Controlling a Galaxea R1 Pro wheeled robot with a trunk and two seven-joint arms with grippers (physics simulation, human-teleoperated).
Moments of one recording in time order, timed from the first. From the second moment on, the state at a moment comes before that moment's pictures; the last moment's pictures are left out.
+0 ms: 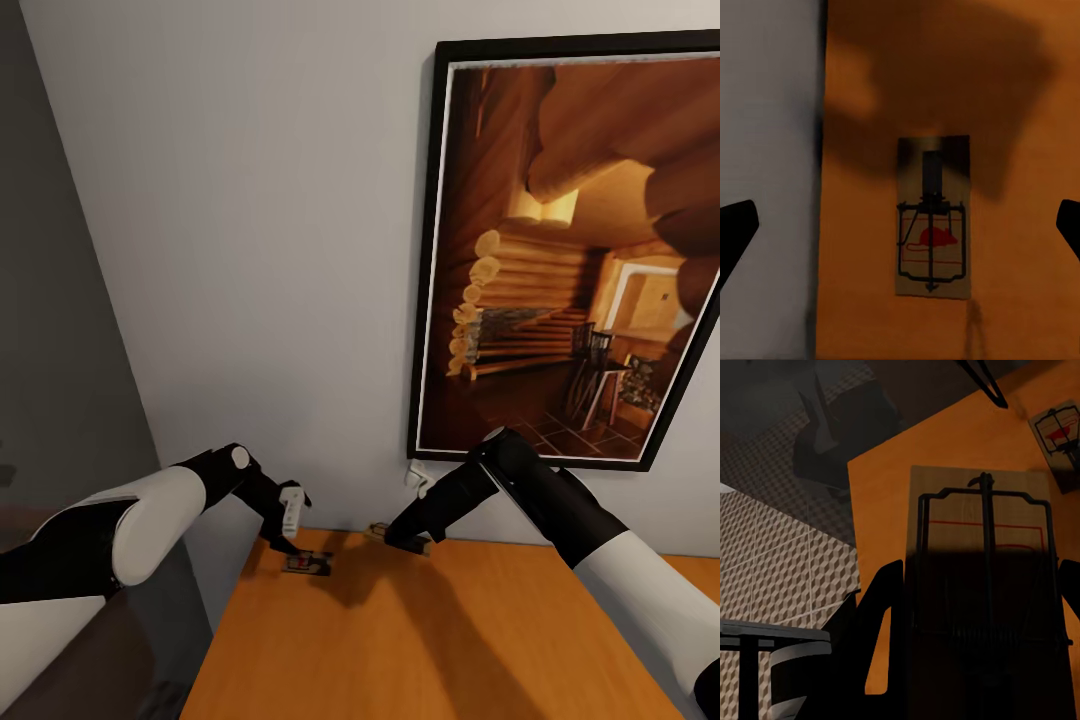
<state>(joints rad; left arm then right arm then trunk) -1.24 -0.01 0.12 0.05 -1.25 -0.35 -1.05 -0.88 -0.23 0.56 -1.12 0.07 0.95 1.52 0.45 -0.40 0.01</state>
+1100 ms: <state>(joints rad) -1.24 -0.01 0.12 0.05 -1.25 -0.35 -1.05 -0.88 -0.23 0.56 -1.12 0.07 0.95 1.52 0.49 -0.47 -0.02</state>
